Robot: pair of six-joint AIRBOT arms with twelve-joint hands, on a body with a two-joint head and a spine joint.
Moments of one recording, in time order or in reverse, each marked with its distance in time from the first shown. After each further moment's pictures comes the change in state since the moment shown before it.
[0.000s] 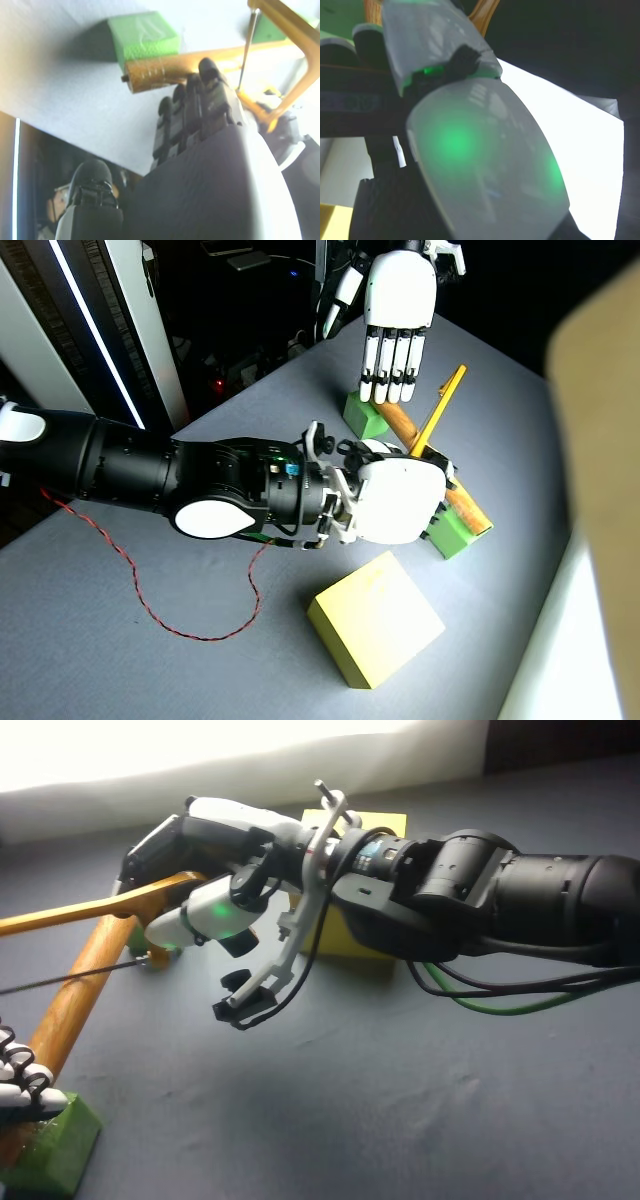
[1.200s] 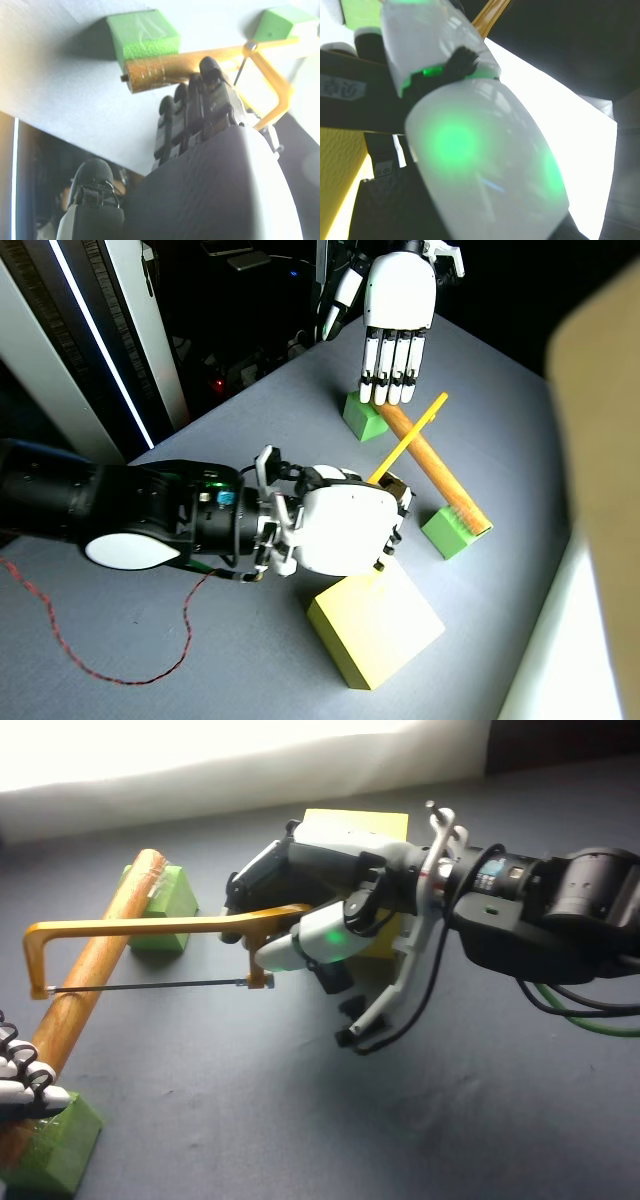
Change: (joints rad) left arm 0.000 -0.005 0.003 -0.003 0.002 0.000; right arm -0.078 0.260 -0.210 -0.002 0.027 -0.079
